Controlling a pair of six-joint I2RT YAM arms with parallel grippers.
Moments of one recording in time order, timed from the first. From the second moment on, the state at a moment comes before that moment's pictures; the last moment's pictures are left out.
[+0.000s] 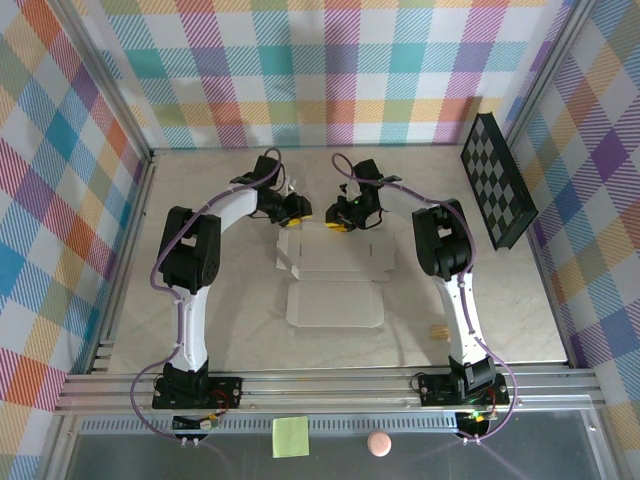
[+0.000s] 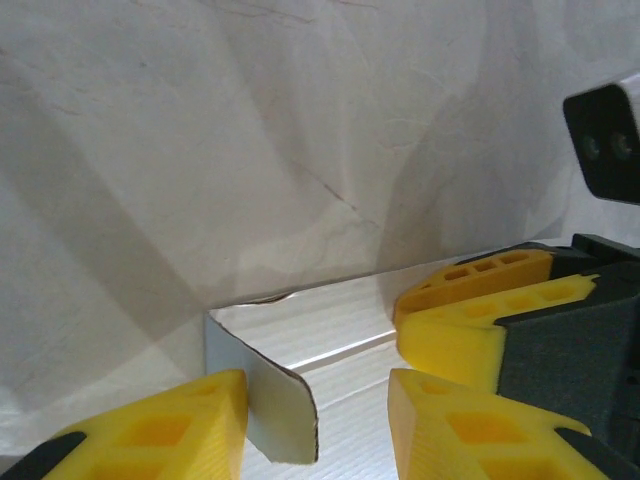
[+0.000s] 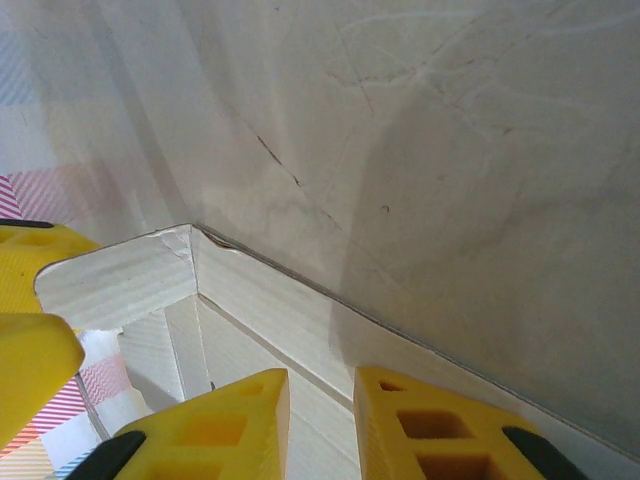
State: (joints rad) left arm -0.31 2.17 1.64 -0.53 0.51 -0.54; right arm 0.41 2.38 1.83 -0.60 -0.69 0.51
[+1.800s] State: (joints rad) left arm -0.25 1.79 1.22 -0.52 0.34 -0.47; right arm 0.45 2.03 1.54 -0.70 -0.63 0.48
